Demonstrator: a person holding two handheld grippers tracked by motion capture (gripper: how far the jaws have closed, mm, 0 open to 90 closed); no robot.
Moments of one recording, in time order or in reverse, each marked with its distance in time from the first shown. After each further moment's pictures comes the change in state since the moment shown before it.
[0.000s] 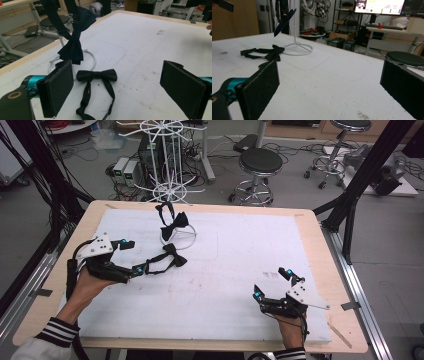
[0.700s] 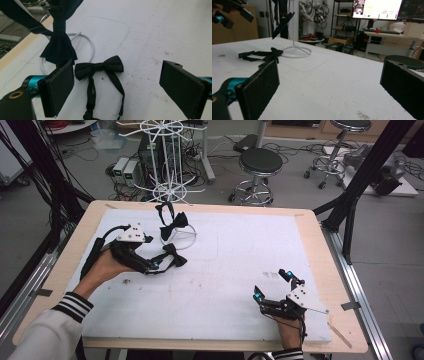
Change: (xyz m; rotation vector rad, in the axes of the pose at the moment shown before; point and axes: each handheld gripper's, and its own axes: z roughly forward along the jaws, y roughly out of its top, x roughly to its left) left arm 0.012 0.030 0.059 0.292 -0.060 0.128; right arm -0.001 -0.014 0.000 -0.054 -0.007 0.009
